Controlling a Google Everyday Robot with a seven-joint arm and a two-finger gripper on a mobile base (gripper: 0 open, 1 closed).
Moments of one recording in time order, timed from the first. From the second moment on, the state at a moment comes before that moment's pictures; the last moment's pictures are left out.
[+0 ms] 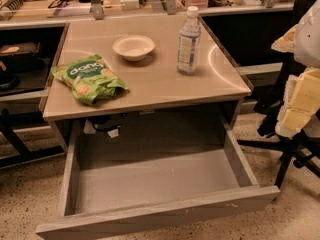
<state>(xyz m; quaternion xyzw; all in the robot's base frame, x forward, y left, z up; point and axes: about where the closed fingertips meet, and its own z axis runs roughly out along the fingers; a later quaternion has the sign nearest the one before) 0.438 -0.217 0.976 -0.60 0.78 -0.03 0.16</state>
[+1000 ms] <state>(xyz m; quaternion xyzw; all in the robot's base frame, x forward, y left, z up) 0.487 -0.216 0.958 -0.57 0.80 -0.01 0.20</state>
